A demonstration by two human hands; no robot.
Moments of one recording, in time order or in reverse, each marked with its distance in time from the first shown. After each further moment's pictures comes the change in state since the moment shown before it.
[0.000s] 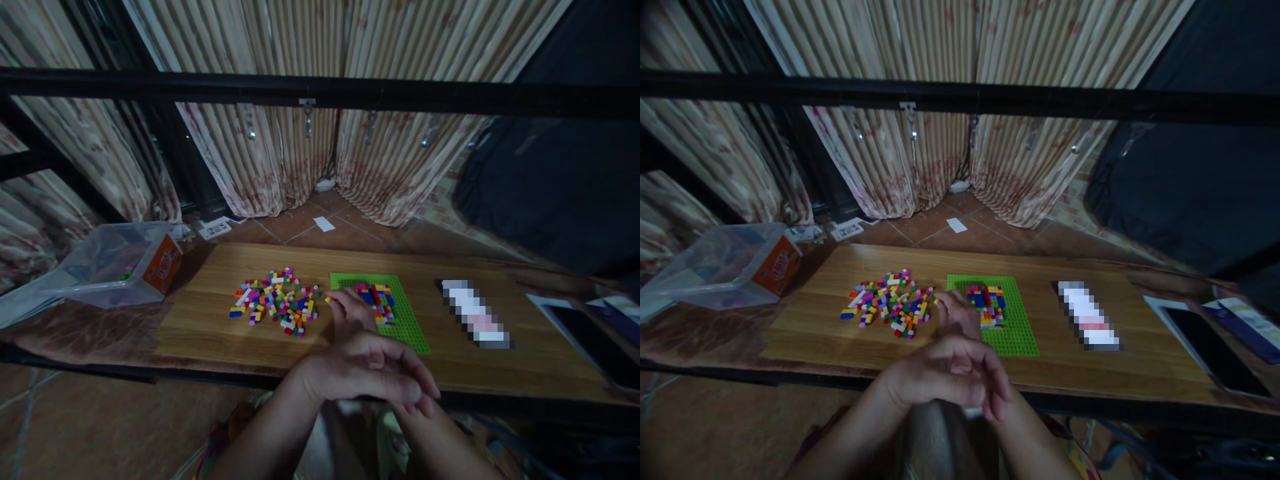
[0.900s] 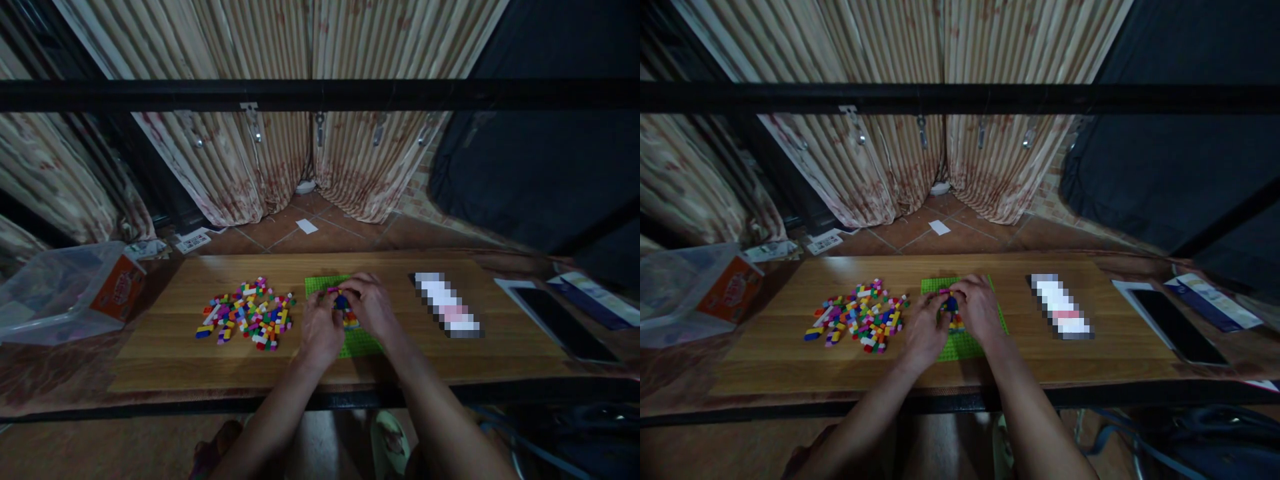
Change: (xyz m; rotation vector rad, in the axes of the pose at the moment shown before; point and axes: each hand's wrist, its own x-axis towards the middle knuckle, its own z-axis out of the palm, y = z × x) left_hand 0.056 -0.039 -0.057 1.352 1.097 -0.061; right_hand 0.027 0.065 -0.060 -0.170 -0.047 0.073
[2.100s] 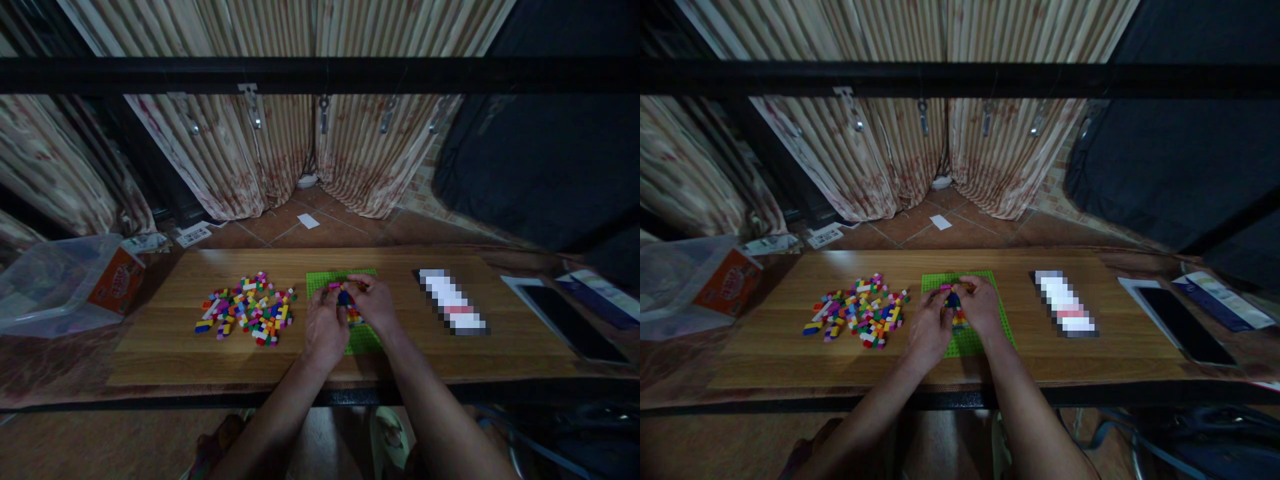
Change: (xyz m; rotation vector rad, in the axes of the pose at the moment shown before) left_hand -0.002 -0.001 0.010 -0.033 0.022 0.012; right_hand -0.001 0.012 0.024 0.306 0.159 0.436
